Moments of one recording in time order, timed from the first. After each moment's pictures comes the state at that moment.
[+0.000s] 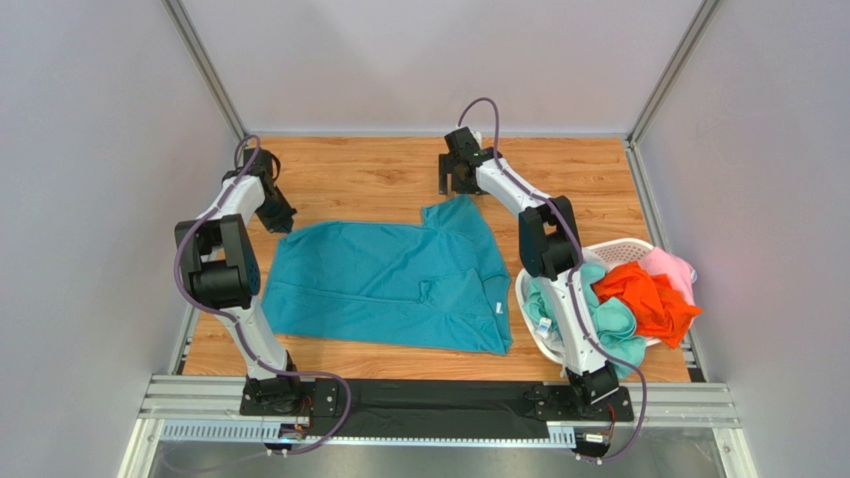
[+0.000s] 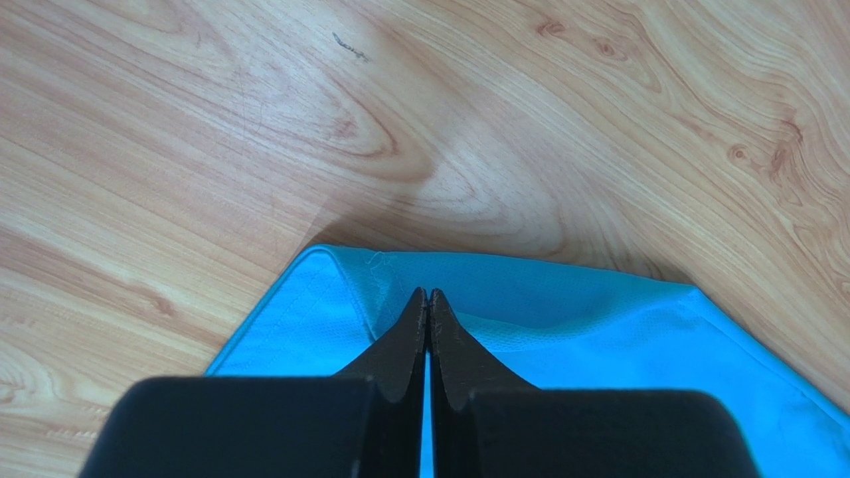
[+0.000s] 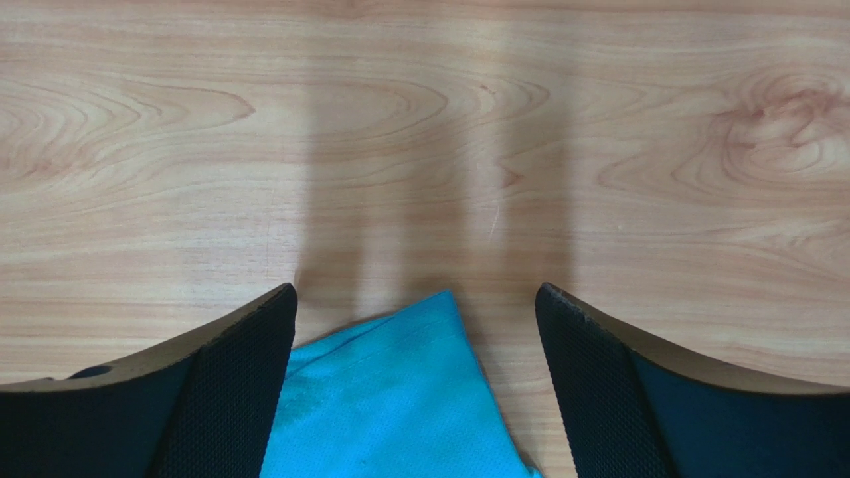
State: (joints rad) left arm 0.16 1.89 1.40 -0.71 -0.06 -0.47; right arm 0.44 2.50 2.19 -0.67 0.23 0.38
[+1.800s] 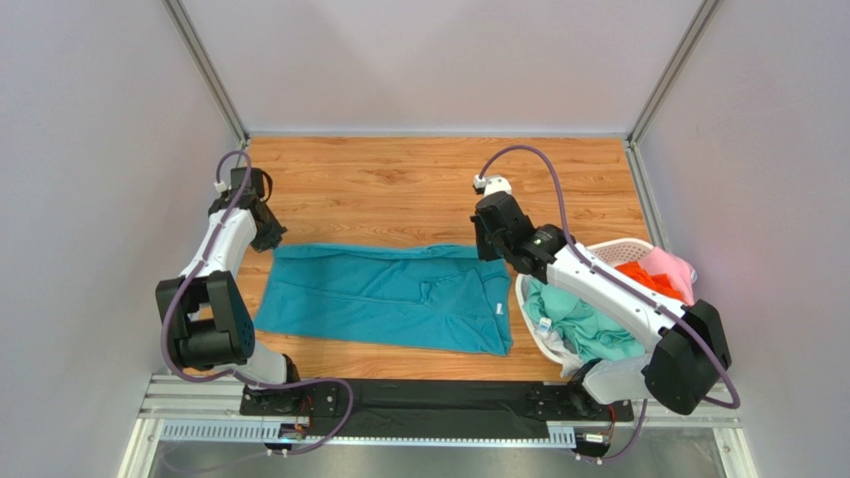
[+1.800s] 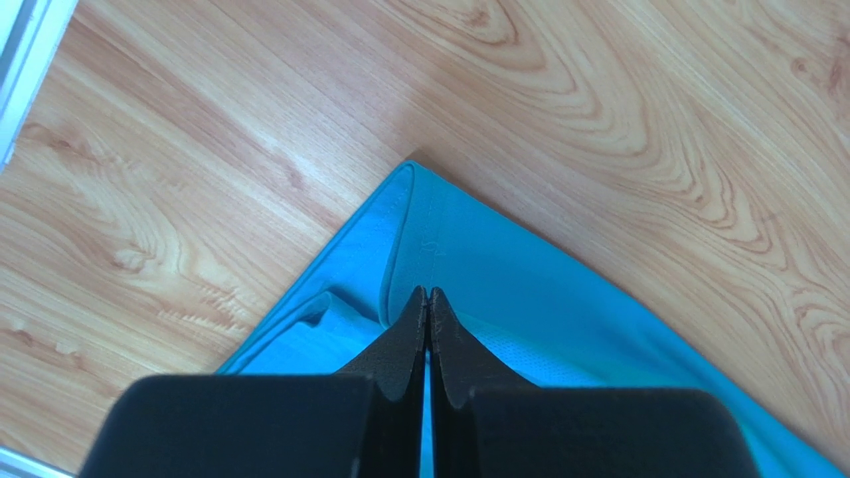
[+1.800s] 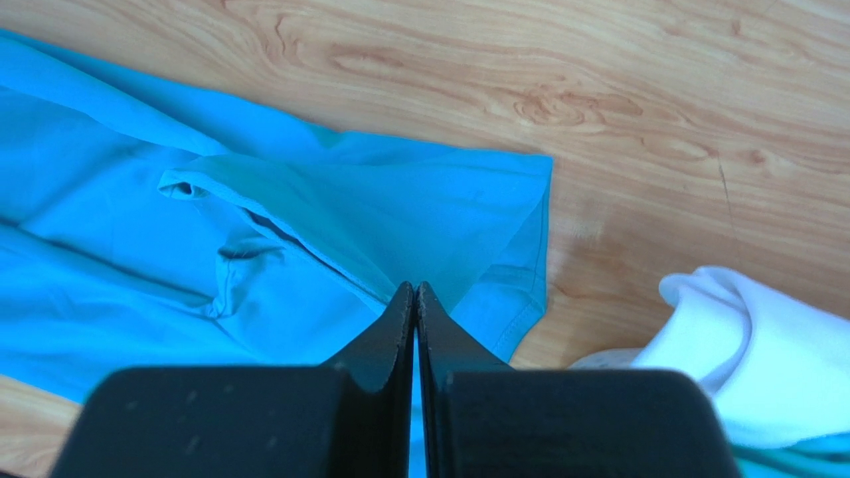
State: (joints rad) left arm 0.16 1.51 1.10 -0.68 -0.18 -0.46; right arm 0.70 1.36 1.08 -0.50 0.28 0.35
